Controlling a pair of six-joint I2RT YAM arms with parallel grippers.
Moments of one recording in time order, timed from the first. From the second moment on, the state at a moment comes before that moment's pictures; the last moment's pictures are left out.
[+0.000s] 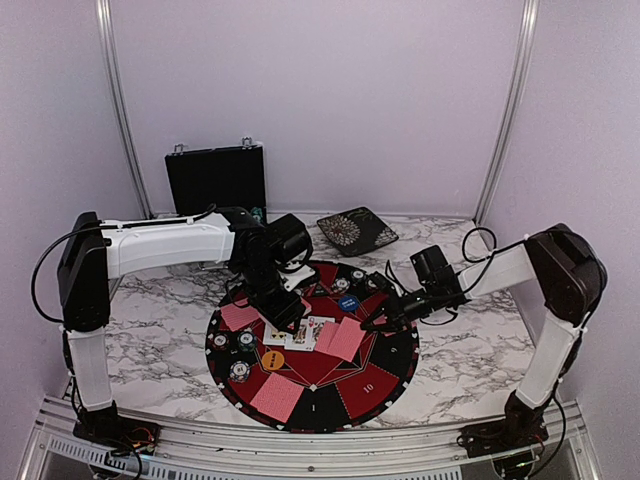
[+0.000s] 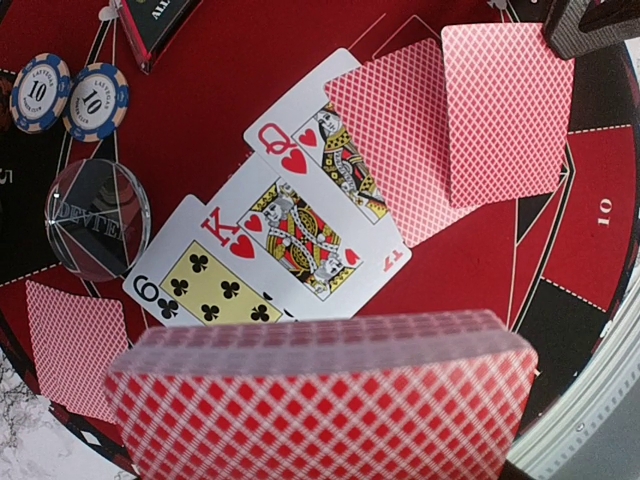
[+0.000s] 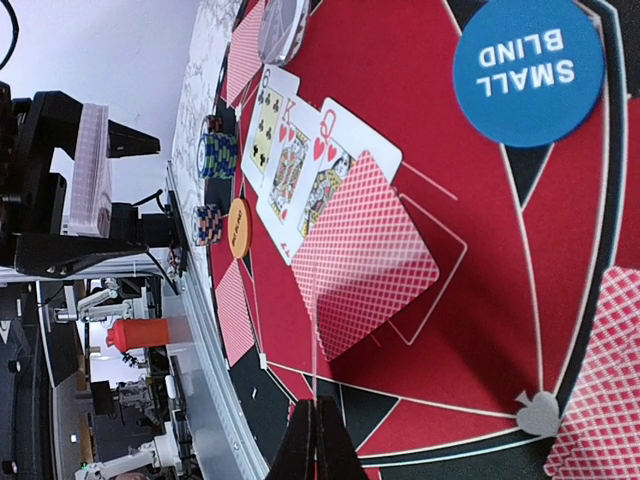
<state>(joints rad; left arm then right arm) -0.90 1.96 1.63 -1.02 0.10 -0.08 0.45 1.81 0.84 -0.01 -1.00 0.44</state>
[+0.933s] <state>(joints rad) -0.90 1.96 1.63 -1.02 0.10 -0.09 0.49 1.77 0.93 -0.20 -0.76 0.35</state>
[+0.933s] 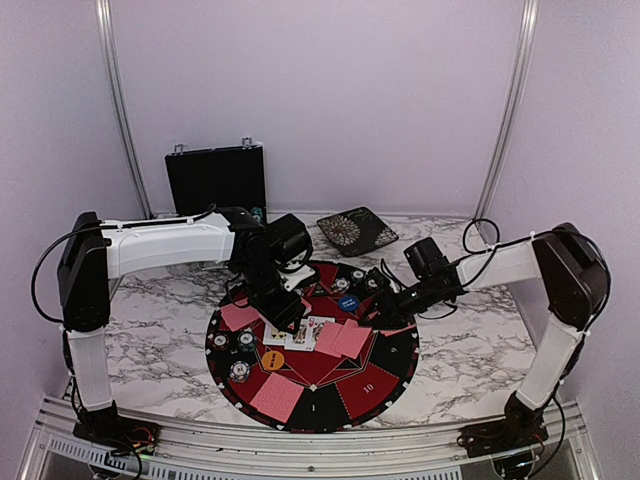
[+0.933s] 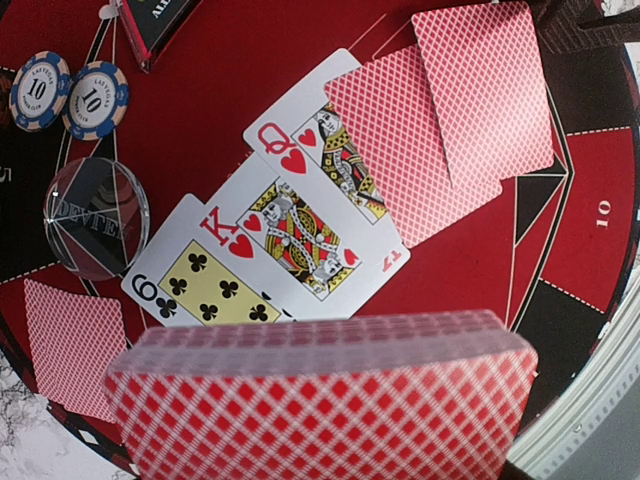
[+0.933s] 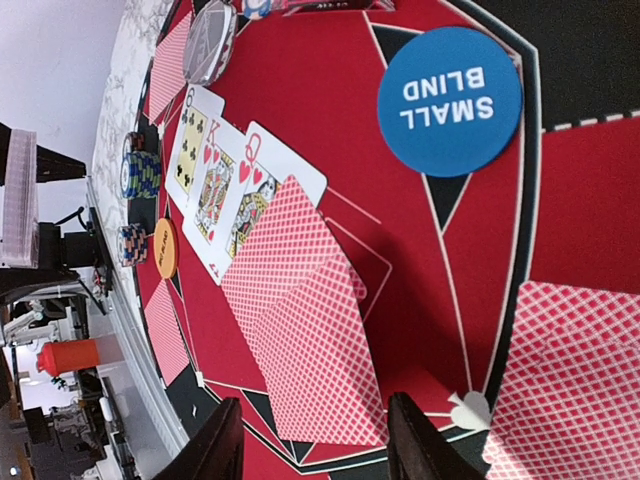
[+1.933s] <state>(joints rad) -1.00 1.96 1.61 -1.01 0.07 -0.14 0.47 1.46 0.88 -0.19 -0.38 0.48</state>
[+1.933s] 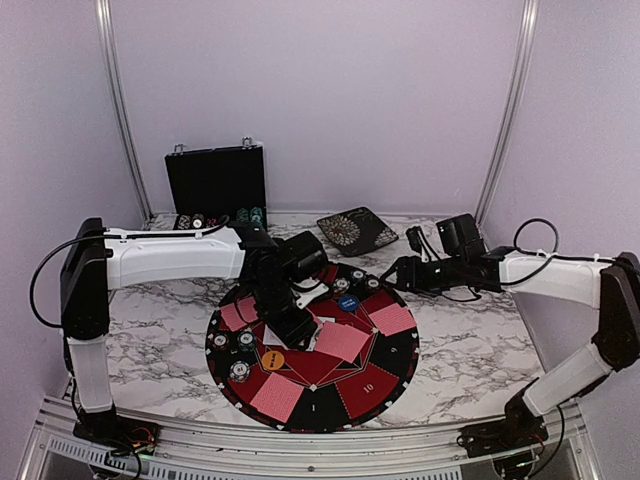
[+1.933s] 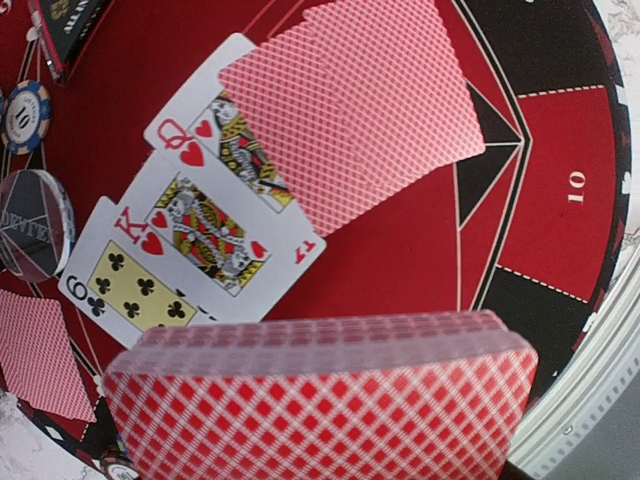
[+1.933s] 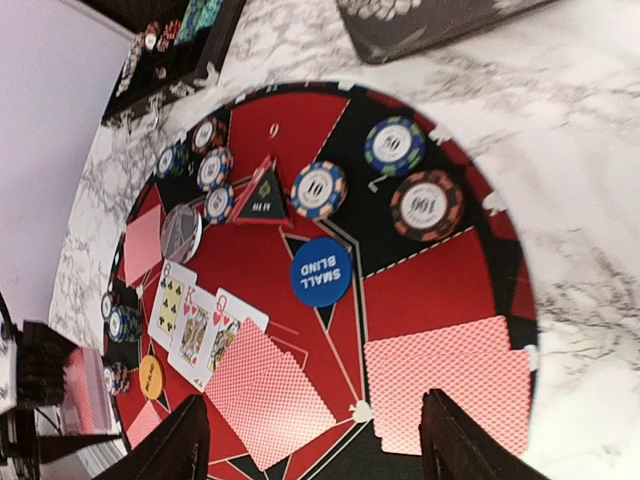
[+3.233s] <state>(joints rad) -1.29 2.21 1.71 -0.89 -0.05 -0.28 0.43 1.18 0.77 -0.09 -0.15 0.58</state>
